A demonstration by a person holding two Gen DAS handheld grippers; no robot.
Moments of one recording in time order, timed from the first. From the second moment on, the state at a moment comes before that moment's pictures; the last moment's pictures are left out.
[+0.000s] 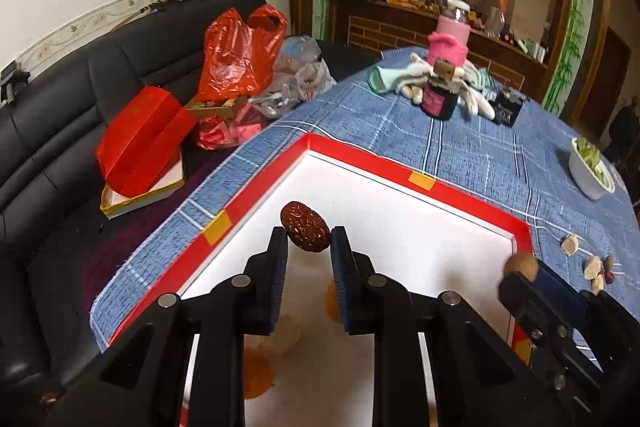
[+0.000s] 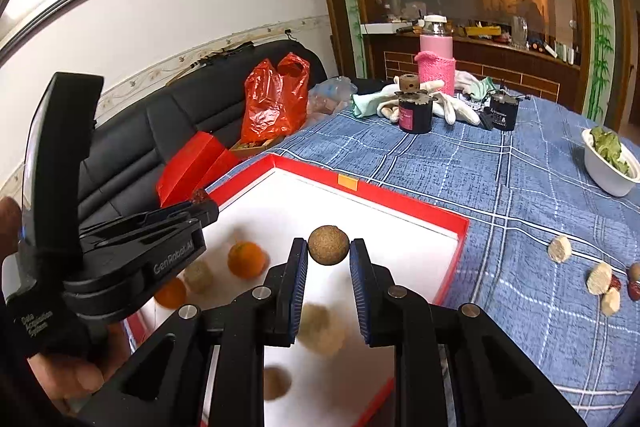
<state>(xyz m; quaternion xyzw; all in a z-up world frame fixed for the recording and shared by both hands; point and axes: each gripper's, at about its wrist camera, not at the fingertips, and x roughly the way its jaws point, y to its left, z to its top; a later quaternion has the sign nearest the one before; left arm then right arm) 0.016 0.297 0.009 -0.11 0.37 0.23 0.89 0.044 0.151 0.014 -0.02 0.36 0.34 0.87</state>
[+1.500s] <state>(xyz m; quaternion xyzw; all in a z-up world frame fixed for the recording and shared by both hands) 0.026 0.290 0.000 -0.06 0.41 0.29 0.86 0.065 0.128 -0.014 0.01 0.41 0.33 0.85</state>
